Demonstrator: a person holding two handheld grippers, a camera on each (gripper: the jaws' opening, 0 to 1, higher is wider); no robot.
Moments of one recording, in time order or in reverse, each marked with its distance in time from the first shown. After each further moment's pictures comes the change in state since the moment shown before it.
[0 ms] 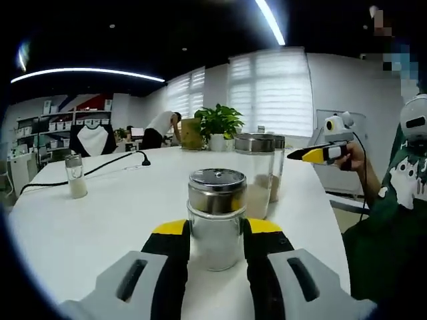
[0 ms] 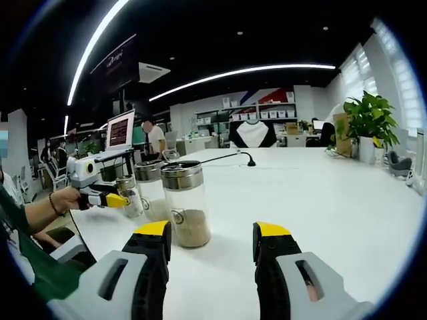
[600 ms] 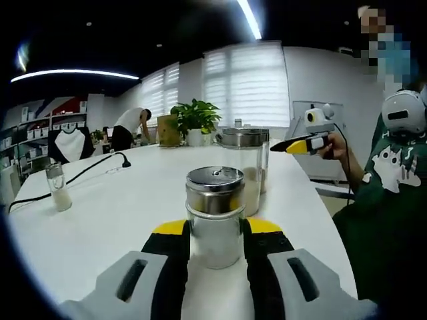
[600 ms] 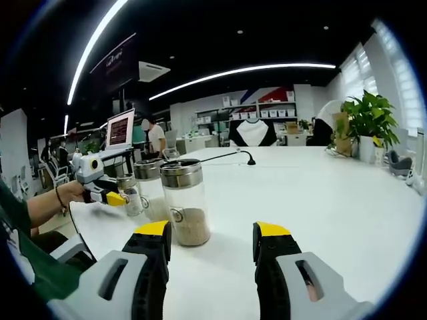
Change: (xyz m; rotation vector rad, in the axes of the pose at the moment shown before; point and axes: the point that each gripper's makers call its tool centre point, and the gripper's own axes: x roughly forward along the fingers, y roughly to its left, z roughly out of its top) left arm 0.004 -0.003 0.000 0.070 0.060 -0.152; right arm -0.001 0.000 -0.003 0.001 0.011 -0.005
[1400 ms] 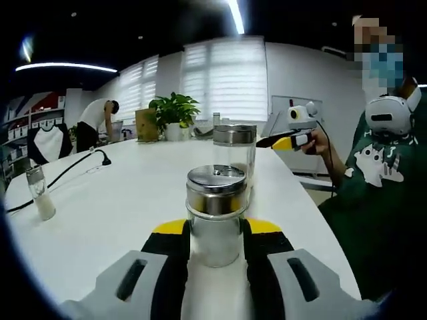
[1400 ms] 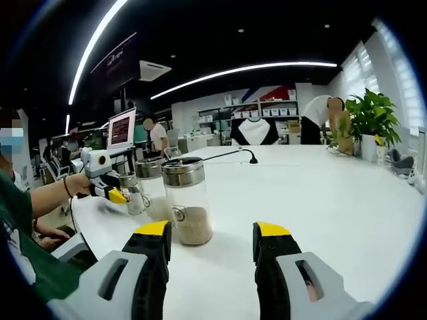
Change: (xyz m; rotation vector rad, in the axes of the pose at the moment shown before) left arm 0.000 0.003 -0.002 0.006 0.035 -0.165; right arm 0.003 0.000 -0.002 0.003 0.010 0.011
